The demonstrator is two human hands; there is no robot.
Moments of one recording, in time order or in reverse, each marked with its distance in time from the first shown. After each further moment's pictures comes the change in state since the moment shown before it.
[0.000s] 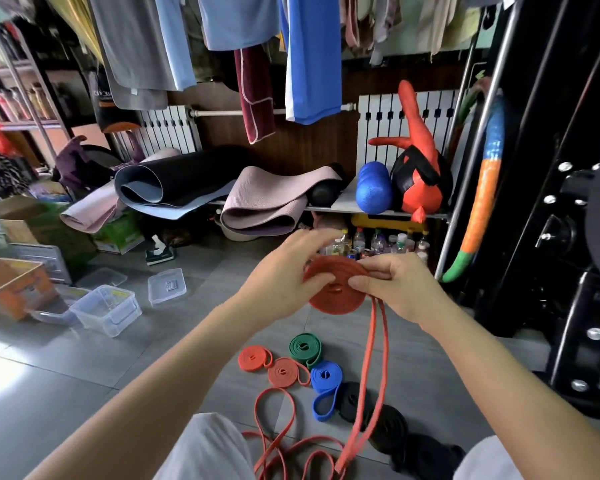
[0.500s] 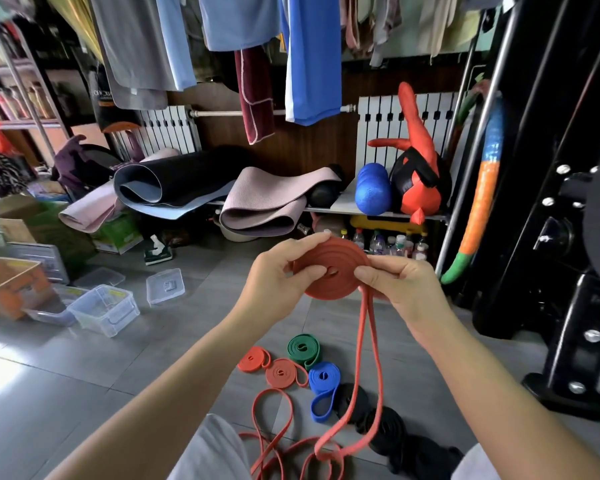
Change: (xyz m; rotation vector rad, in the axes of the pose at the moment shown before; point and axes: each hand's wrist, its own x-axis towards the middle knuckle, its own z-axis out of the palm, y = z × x) left_hand -0.010 -0.003 0.011 -0.389 0.251 -0.108; right_hand -0.007 0.003 0.007 0.333 0.208 0.050
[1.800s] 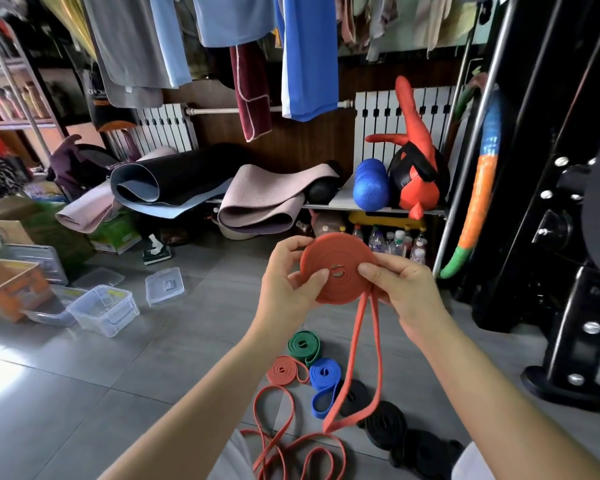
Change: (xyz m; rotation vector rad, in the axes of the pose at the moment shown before) left_hand -0.016 -0.005 0.027 -0.352 0.136 -0.244; right_hand 0.005 0.023 -0.006 0.129 0.053 0.033
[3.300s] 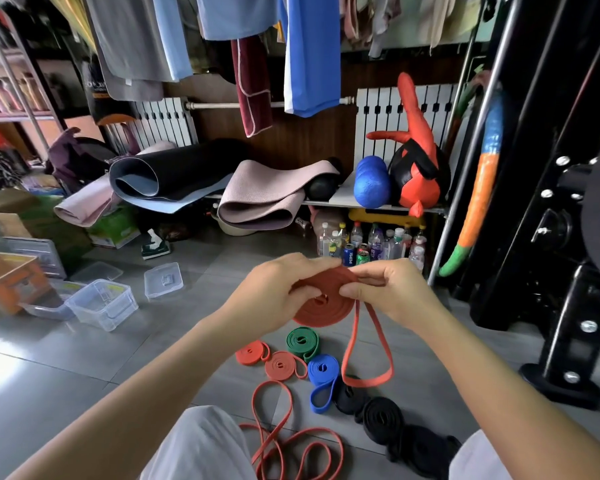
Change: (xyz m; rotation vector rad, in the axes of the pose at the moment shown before) left_hand 0.010 0.007 -0.042 0.849 -0.417 0.438; right_hand -0.008 -0.012 0.006 -0.435 -0.302 -0.104
